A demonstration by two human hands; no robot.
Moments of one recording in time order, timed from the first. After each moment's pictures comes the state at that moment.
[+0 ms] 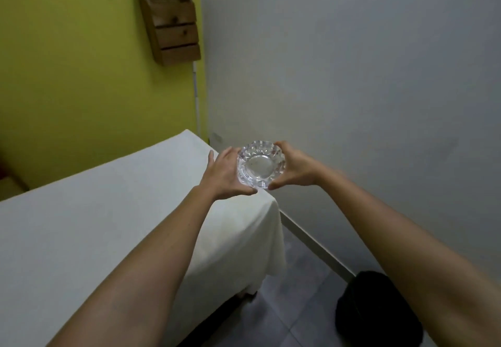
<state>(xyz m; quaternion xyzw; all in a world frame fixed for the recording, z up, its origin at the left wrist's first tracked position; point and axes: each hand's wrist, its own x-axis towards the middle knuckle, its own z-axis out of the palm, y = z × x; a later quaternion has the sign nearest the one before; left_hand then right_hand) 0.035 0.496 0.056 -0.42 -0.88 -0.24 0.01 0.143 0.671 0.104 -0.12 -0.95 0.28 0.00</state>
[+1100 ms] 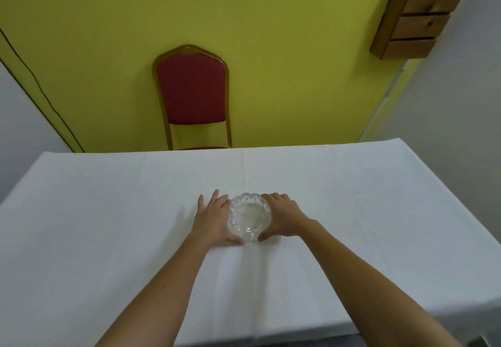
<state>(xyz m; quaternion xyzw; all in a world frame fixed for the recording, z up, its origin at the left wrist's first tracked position) -0.023 -0.001 -0.049 -0.06 -0.98 -0.06 -0.15 -0.050 0.196 -0.039 0.16 -0.96 0.16 -0.17</state>
